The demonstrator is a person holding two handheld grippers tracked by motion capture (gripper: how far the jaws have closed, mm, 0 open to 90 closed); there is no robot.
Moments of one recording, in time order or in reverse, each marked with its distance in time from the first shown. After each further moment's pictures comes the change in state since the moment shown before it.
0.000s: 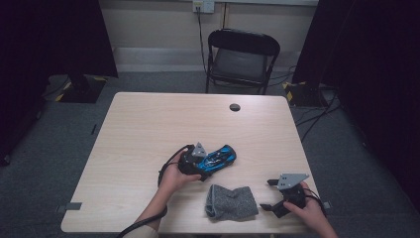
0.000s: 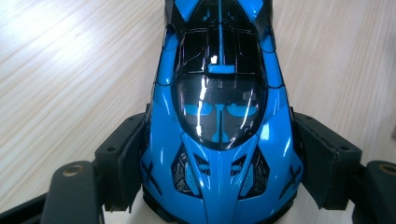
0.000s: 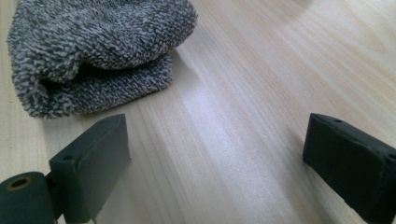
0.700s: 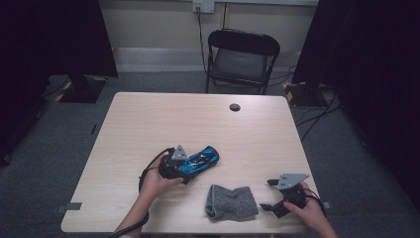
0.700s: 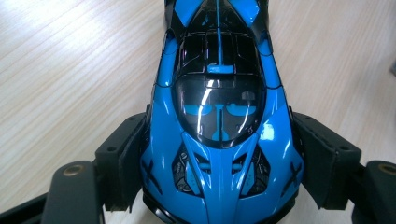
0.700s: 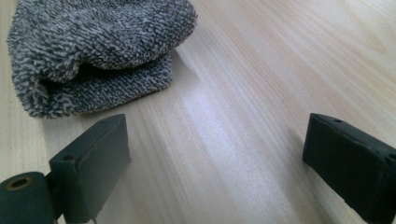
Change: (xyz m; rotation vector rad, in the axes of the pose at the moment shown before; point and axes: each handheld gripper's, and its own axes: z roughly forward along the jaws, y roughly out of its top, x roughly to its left) left arm 0.010 -0.039 -0.045 -0.002 0.056 -0.047; right arm 0.000 0.000 0.000 0.000 0.000 0.000
